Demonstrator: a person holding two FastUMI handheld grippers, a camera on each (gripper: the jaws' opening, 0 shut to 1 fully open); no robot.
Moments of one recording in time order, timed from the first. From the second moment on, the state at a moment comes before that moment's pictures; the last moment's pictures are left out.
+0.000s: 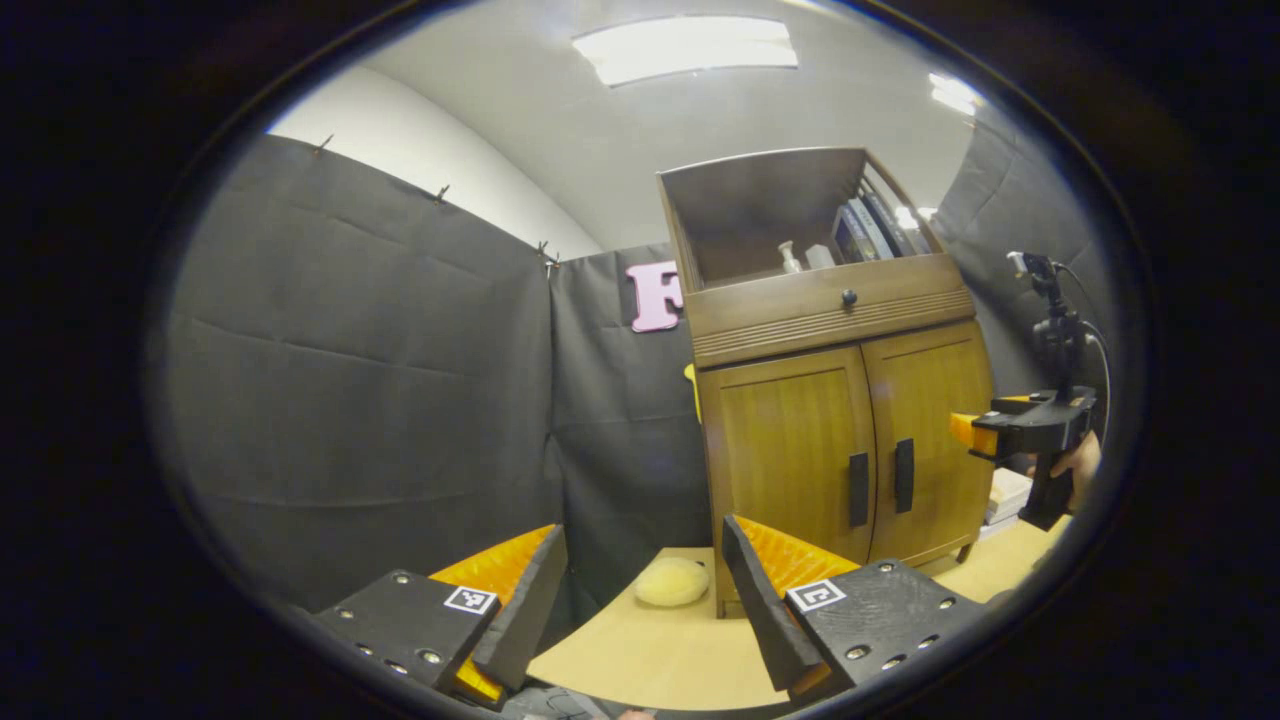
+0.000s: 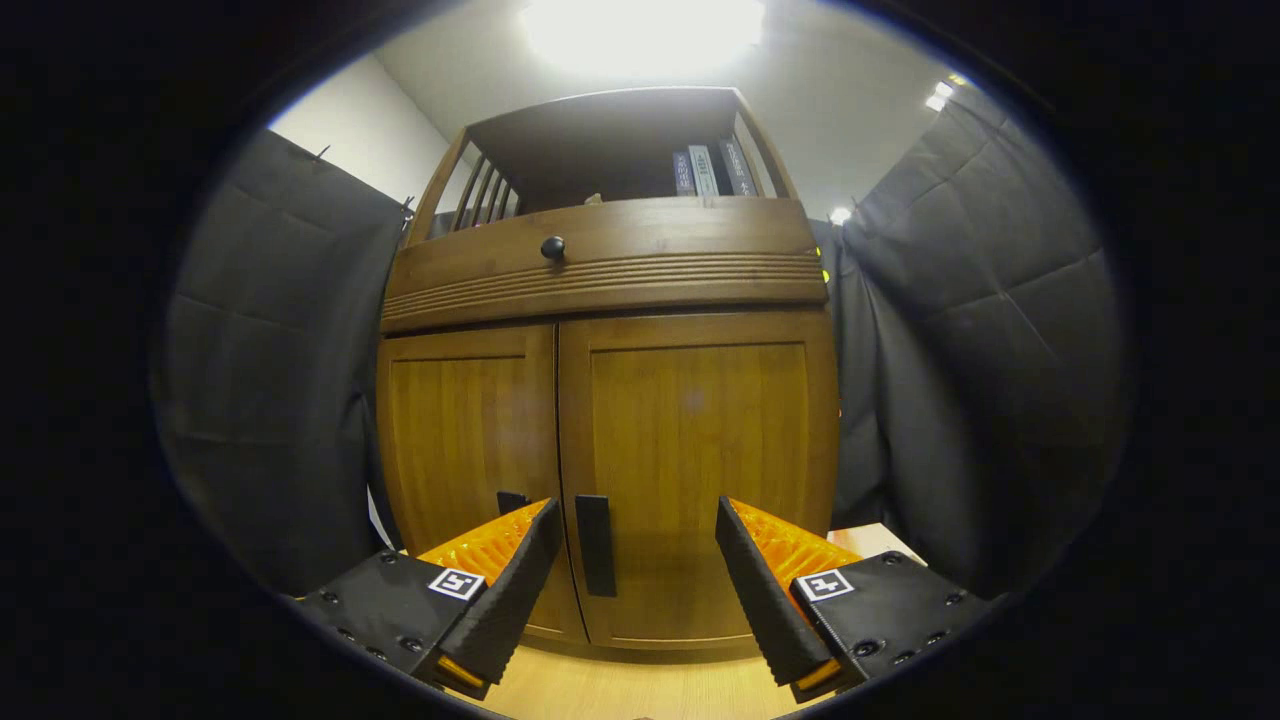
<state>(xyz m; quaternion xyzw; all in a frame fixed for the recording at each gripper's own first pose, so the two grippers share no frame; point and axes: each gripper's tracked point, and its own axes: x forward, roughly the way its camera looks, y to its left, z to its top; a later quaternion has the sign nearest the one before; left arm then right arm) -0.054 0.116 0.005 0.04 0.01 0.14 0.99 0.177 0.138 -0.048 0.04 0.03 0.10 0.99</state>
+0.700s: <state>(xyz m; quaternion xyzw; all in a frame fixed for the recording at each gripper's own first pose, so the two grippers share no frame) -0.087 0.146 0.011 0.05 0.02 0.20 0.98 0.253 0.185 -0.110 0.04 0.08 0.11 0.99</state>
